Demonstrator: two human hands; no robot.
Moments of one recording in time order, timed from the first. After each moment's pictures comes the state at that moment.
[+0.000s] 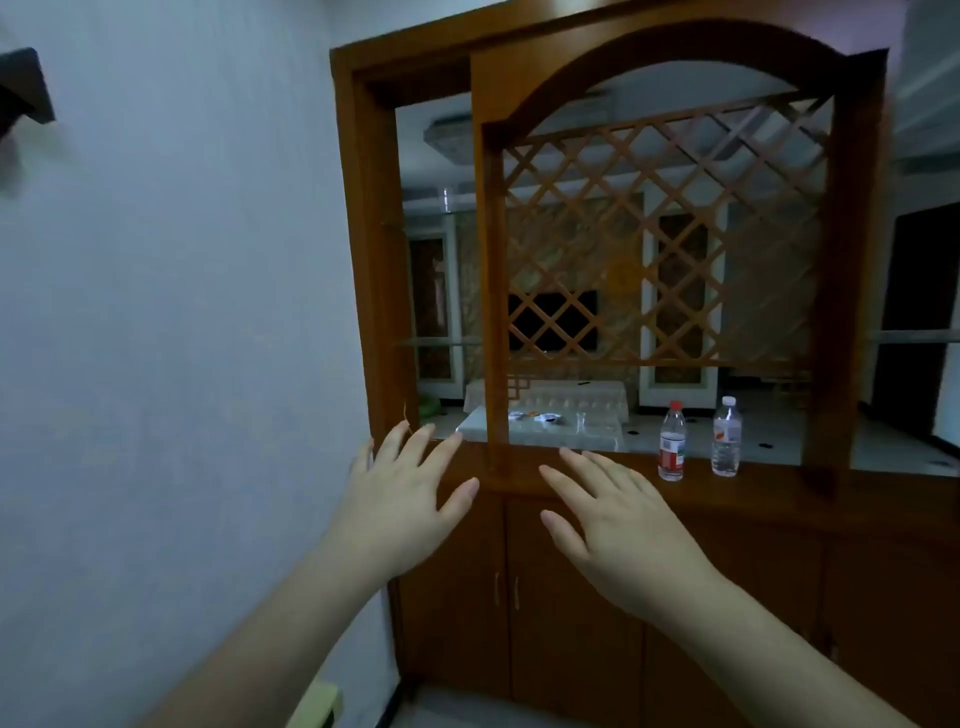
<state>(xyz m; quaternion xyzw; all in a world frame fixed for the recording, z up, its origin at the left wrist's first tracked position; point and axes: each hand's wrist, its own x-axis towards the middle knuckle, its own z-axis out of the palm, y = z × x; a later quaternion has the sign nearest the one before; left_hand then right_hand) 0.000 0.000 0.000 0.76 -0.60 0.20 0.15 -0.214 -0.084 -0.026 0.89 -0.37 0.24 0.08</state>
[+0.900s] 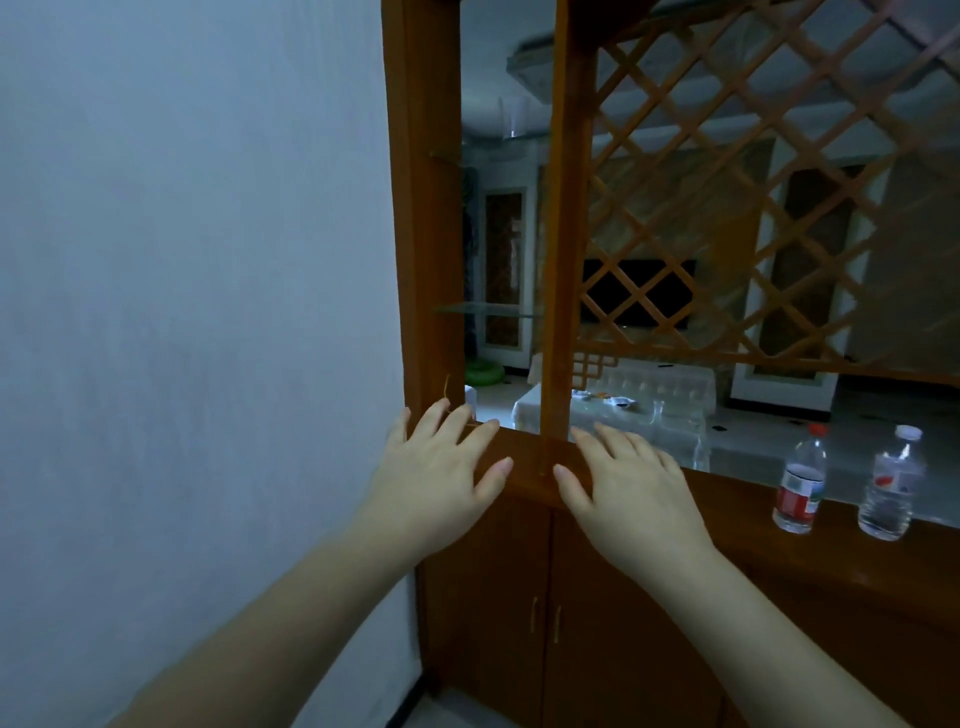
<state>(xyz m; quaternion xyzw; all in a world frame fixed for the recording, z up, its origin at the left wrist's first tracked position) 0.077 -0.205 -0.021 0.79 -0.56 0.22 0.12 -0.088 -0.304 -0.030 0.89 -0.39 0.25 0.05</state>
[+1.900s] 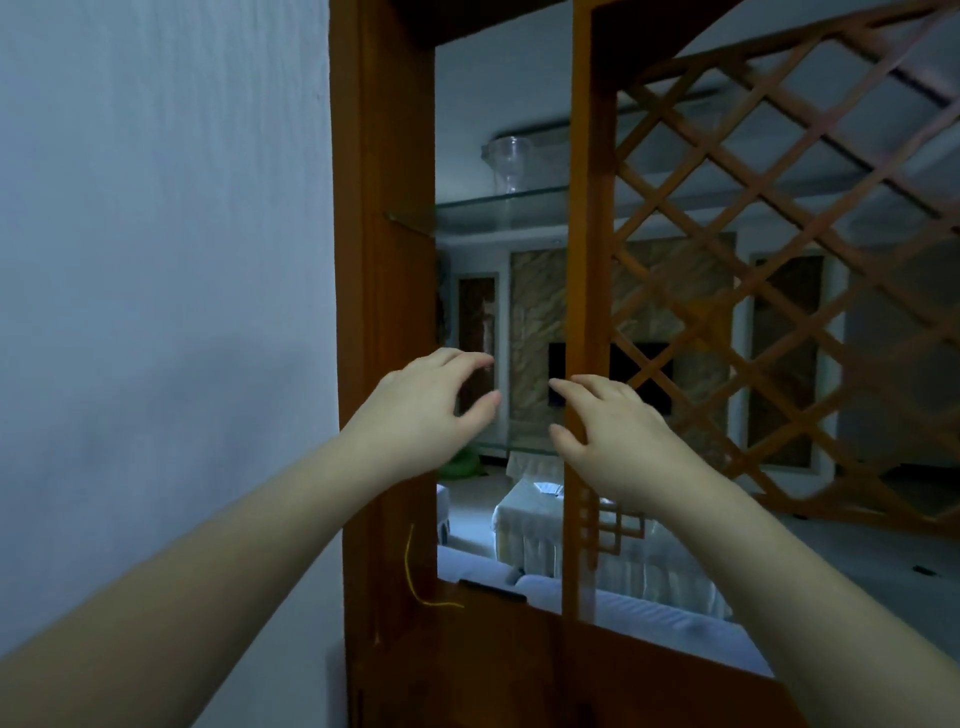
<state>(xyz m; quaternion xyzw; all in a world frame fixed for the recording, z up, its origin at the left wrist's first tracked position) 0.329 -0.506 0.126 0.67 -0.64 0.26 0.28 0.154 -0.619 0.105 0.89 -0.32 0.33 0.05</state>
